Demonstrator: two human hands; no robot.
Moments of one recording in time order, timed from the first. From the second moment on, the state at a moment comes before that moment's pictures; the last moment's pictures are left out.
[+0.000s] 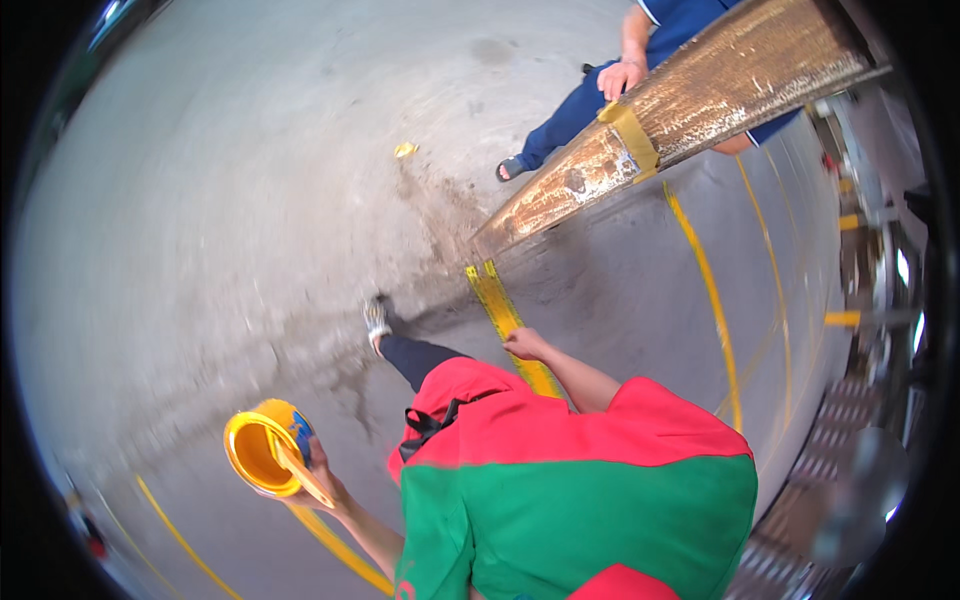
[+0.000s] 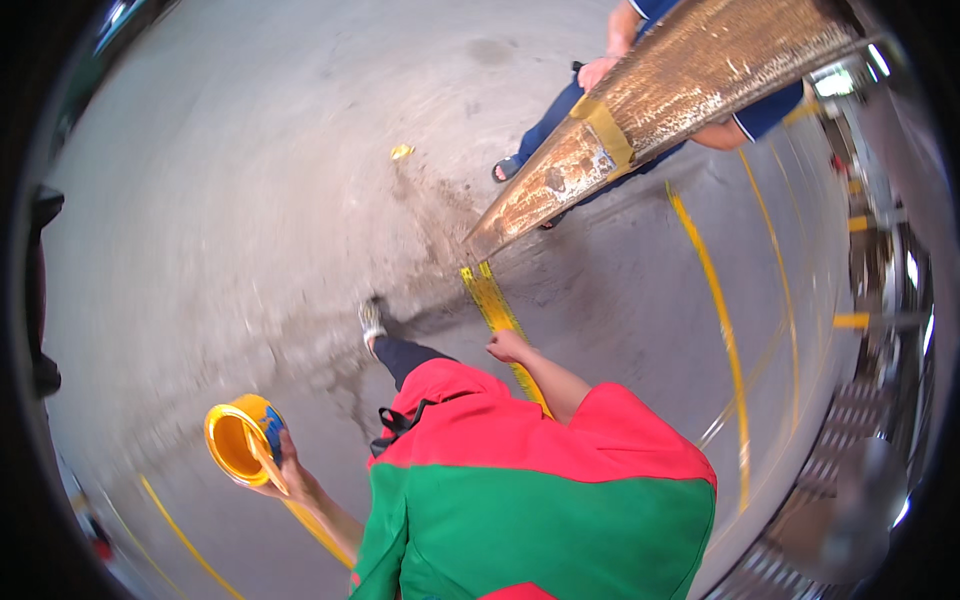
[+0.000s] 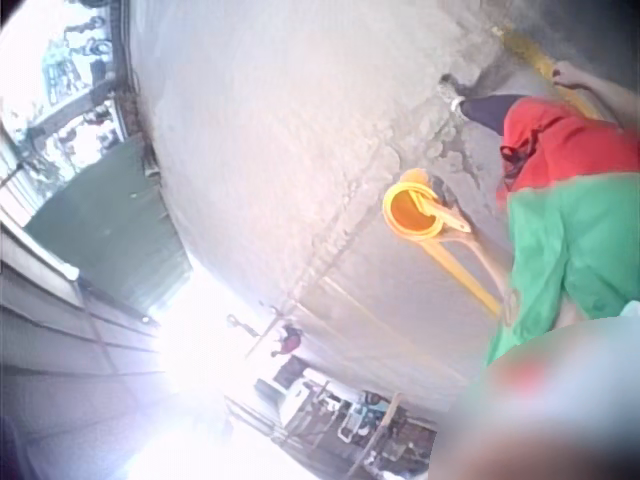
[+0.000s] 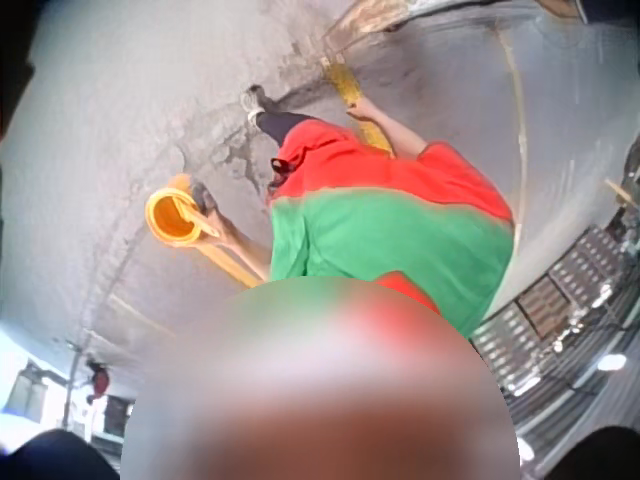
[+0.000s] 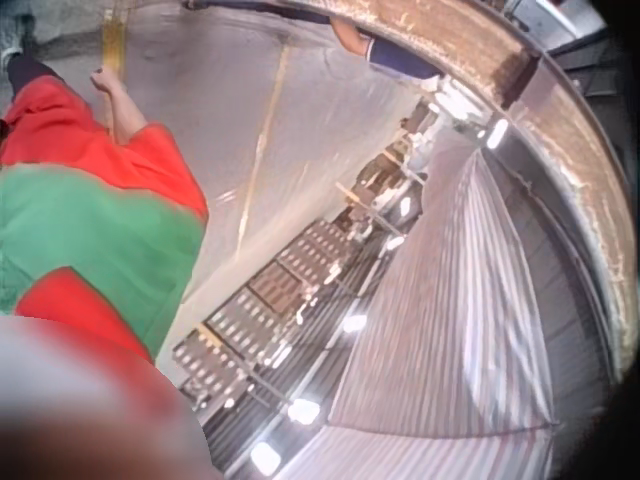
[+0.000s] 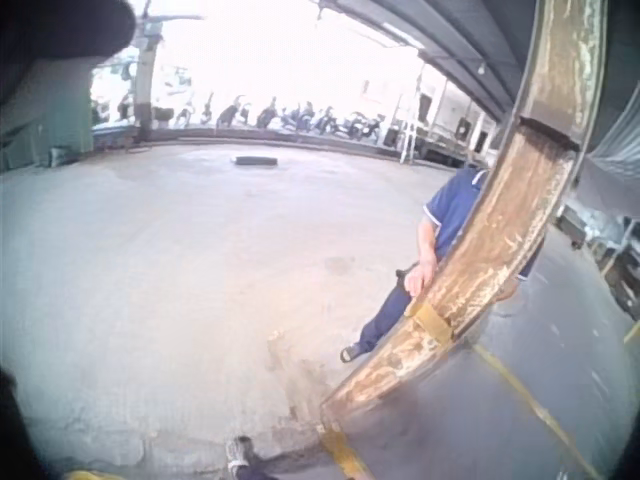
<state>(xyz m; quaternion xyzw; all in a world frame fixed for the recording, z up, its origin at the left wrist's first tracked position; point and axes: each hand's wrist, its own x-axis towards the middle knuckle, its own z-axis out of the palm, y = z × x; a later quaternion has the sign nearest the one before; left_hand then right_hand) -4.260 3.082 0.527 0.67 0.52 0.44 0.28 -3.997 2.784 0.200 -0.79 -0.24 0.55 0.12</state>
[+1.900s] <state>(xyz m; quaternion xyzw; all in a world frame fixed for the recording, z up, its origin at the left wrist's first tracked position) -3.513 3.495 0.413 0.71 -0.28 -0.06 0.65 -3.766 3.216 0.204 -0.72 0.53 0.02 0.45</state>
